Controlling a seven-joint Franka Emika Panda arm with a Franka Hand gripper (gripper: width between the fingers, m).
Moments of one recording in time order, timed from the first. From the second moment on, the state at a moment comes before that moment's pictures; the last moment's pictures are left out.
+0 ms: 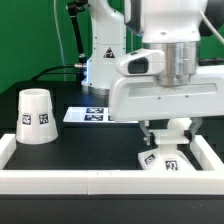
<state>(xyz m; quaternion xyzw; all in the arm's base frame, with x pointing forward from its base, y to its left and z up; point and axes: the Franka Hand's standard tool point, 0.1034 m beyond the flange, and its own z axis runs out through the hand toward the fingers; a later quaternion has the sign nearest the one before) 0.600 0.089 0.051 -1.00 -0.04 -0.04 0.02</state>
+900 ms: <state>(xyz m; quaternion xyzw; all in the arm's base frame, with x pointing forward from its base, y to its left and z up) 0.616 0.101 0.052 -1.00 -0.03 -0.05 0.02</state>
